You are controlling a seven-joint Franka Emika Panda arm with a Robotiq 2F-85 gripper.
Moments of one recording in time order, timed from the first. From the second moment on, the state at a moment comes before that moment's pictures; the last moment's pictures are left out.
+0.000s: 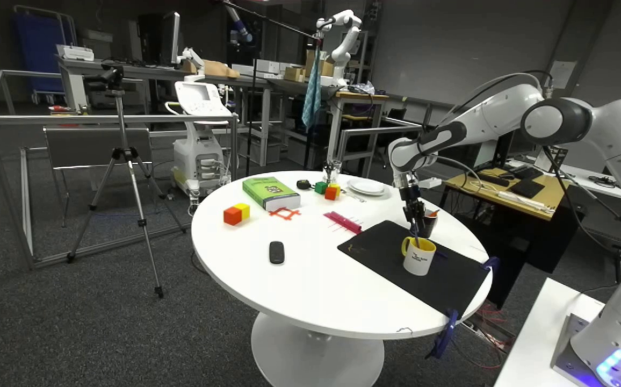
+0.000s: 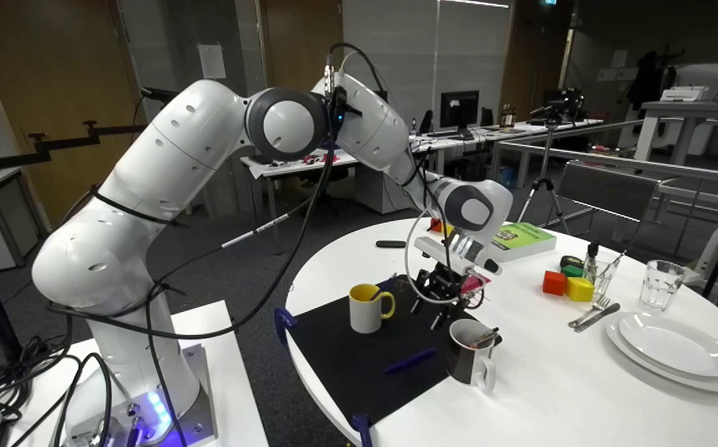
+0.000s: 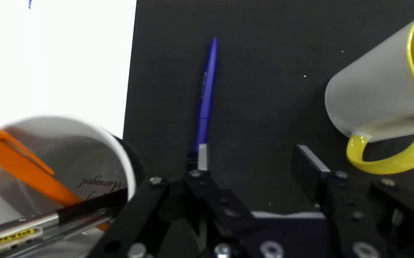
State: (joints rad) arm -0.14 0.81 -0.04 -1.46 -0.04 1.72 -0.28
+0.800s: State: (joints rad) arm -0.14 0.80 -0.04 -1.44 -0.04 1.72 -0.30
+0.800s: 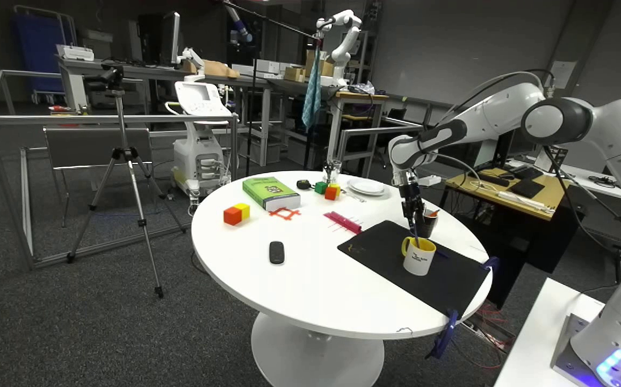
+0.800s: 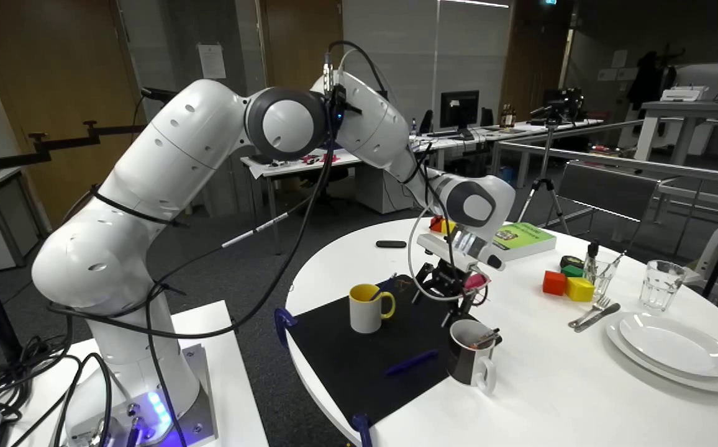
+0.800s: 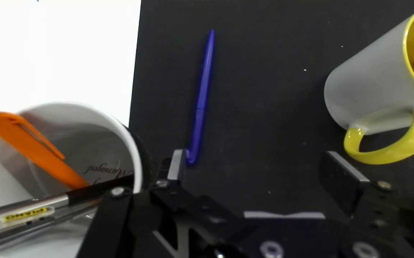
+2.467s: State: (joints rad) arm -0.16 0.54 -0.04 -1.72 -0.04 2.14 -0.32
